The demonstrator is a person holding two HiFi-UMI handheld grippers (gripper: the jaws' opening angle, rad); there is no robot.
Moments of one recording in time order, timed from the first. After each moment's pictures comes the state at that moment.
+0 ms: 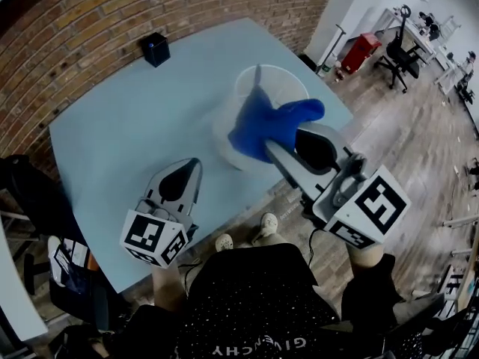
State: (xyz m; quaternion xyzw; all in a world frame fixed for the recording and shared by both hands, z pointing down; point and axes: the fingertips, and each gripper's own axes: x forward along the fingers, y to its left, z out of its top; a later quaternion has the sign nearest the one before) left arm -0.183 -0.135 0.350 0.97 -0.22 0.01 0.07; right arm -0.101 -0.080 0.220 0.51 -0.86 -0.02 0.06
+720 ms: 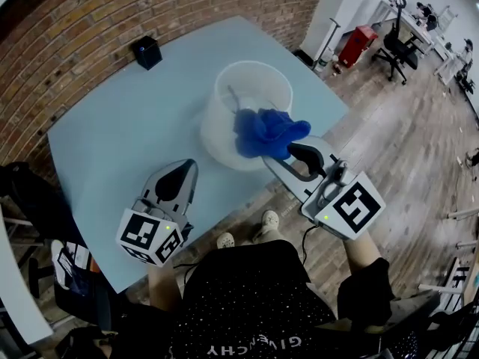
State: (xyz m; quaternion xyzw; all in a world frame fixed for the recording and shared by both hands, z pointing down) left arm -0.162 -0.125 0.356 0.98 -0.20 0.02 0.08; right arm -0.066 -0.061 0.277 0.49 -0.86 -0.08 0.12
